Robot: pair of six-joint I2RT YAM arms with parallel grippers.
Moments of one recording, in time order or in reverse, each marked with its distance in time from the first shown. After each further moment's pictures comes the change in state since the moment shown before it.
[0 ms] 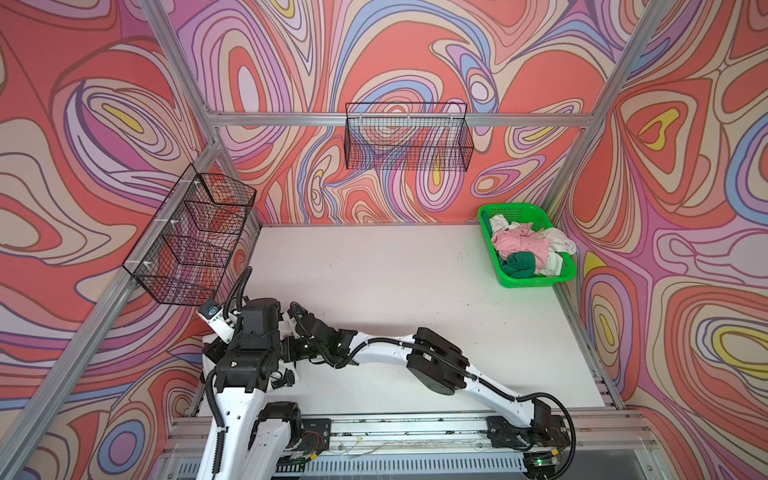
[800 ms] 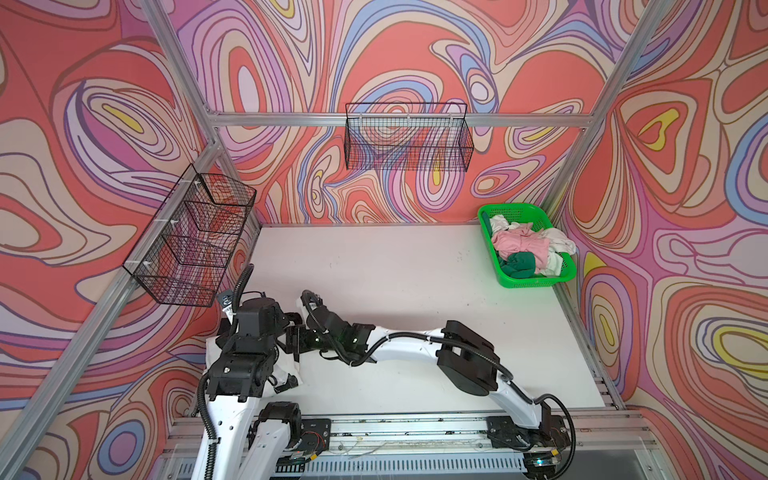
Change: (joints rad) left arm -0.034 -0.009 0.068 -0.031 0.470 0.118; right arm -0.004 -0.405 -0.343 -0.026 0.230 -0.118
